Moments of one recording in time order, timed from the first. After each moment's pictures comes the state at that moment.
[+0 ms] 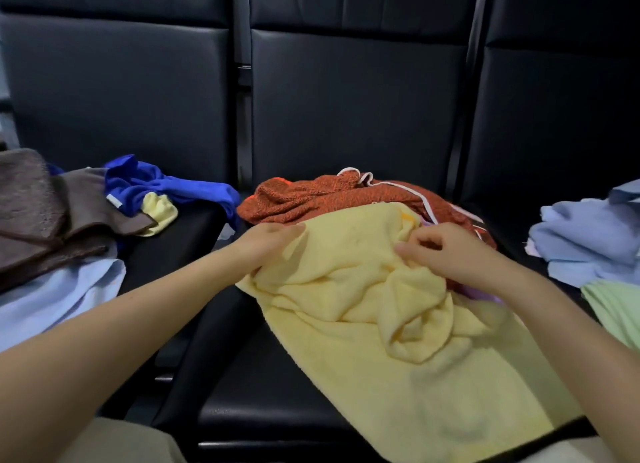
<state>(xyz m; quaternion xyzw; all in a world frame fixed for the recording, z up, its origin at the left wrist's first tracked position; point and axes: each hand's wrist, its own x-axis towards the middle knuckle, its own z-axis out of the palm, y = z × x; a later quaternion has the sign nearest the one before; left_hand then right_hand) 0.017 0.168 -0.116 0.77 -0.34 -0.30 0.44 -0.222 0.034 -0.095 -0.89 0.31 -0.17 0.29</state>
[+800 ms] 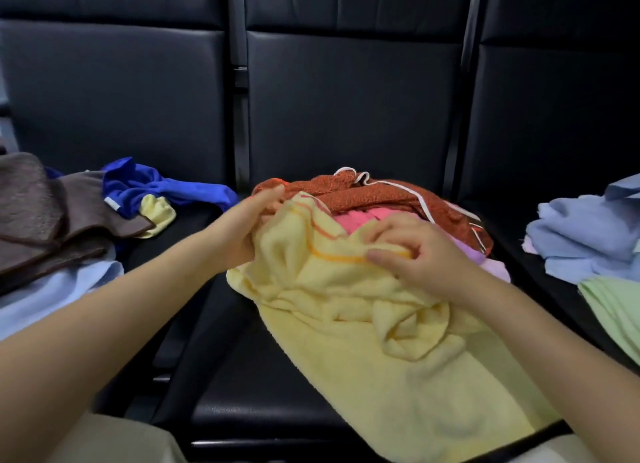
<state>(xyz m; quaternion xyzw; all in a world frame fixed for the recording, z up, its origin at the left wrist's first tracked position) 0.022 0.183 -0.086 0.59 -0.25 -0.47 0.61 -0.204 0.061 -0.104 -0.90 0.14 -0.28 0.31</state>
